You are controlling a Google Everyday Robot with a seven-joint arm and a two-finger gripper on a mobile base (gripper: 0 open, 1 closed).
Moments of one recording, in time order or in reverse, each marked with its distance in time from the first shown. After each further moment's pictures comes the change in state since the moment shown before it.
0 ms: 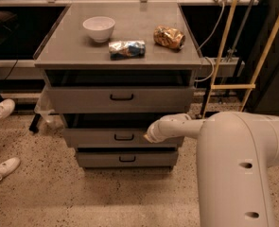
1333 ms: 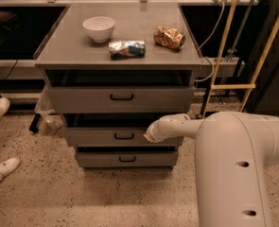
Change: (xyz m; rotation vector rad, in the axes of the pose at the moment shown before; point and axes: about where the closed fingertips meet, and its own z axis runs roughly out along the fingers) arm 0.000 -0.001 0.005 0.003 -0.002 0.003
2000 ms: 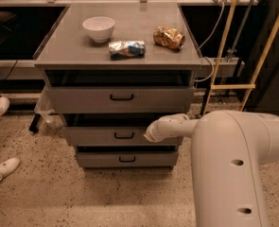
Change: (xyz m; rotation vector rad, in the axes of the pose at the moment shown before) arm -0.003 -0.004 0.003 0.016 -0.001 -0.001
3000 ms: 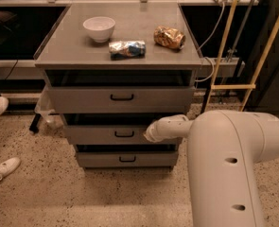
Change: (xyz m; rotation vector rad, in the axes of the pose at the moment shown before) arm 0.005 0.002 0.011 0.009 0.000 0.001
